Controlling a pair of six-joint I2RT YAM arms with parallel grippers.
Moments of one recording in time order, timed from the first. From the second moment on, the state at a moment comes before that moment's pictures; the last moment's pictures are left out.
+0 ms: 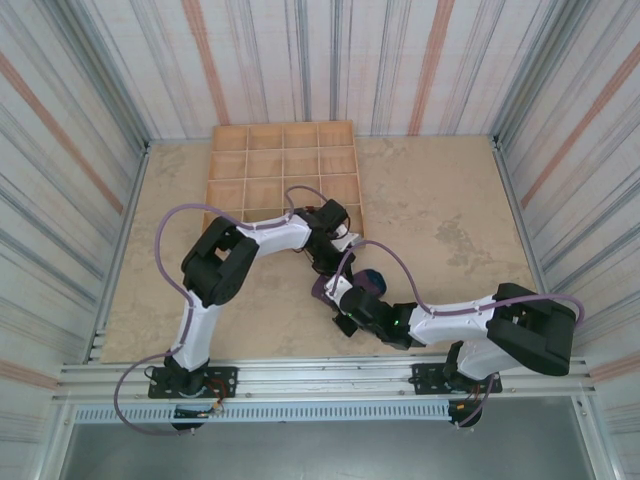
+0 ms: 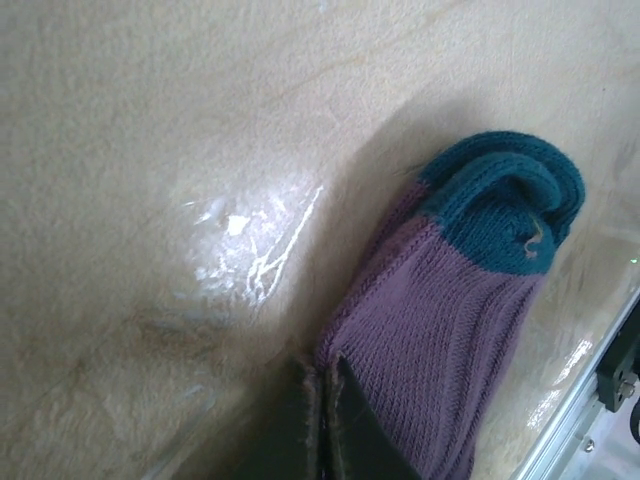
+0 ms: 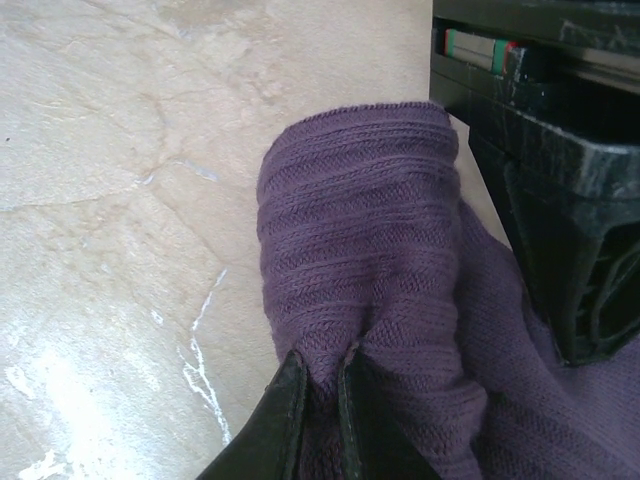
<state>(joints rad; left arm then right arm) -0.75 2.12 1.44 -0.62 0.58 -0.28 1.15 1.37 0.41 0.21 0.29 0.17</state>
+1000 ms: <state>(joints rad) -0.62 1.94 1.18 -0.45 0.47 -0.53 0.61 1.55 0.58 0.08 -0.56 0.43</state>
